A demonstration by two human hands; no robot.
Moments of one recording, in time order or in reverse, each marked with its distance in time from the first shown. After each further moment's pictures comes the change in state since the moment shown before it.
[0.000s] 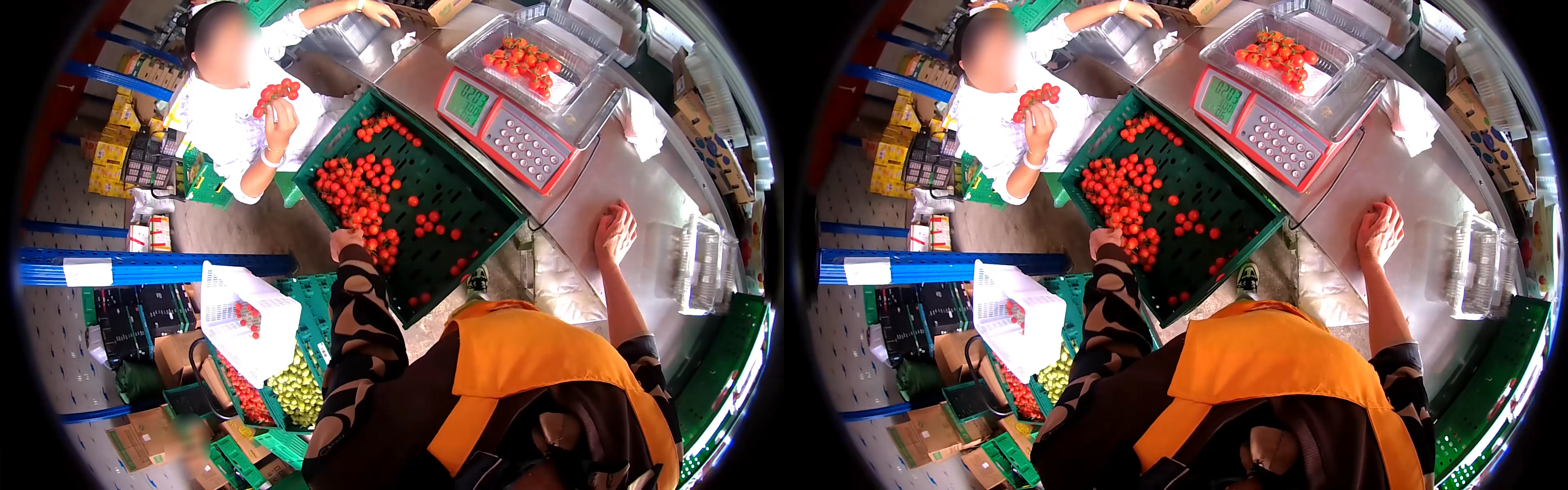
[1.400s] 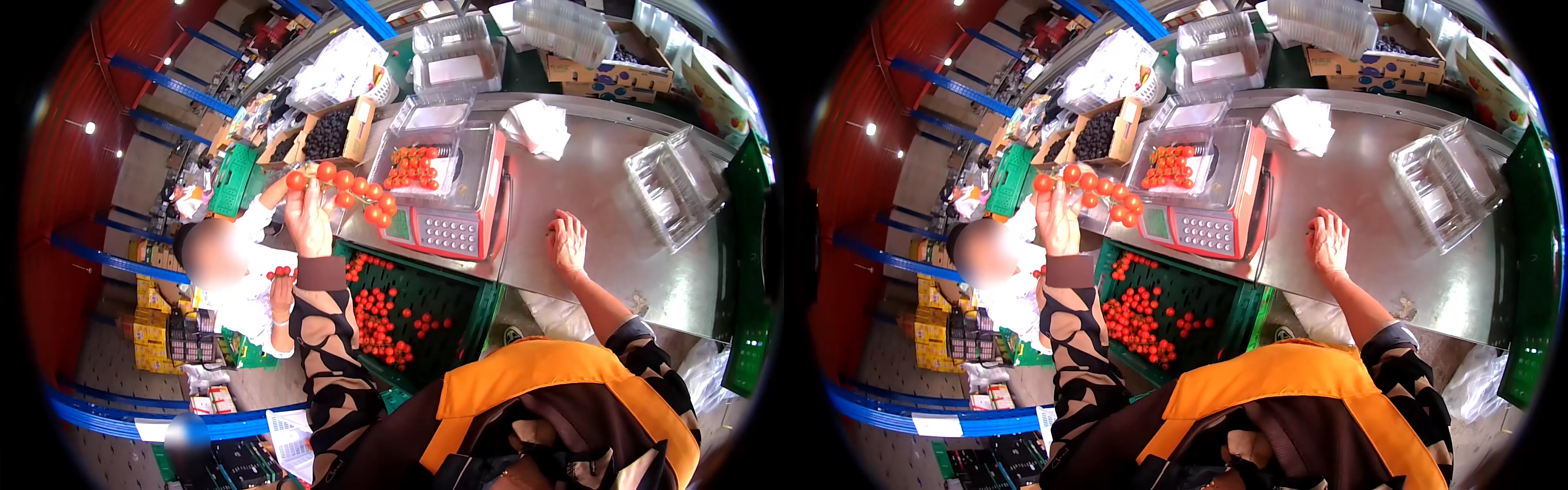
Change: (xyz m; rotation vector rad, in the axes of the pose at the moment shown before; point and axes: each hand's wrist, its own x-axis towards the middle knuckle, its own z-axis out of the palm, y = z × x) left_hand -0.178 0.354 -0.190 -1.262 -0.702 1.292; right_hand -0.001 0.007 -0.008 0.270 0.097 0.044
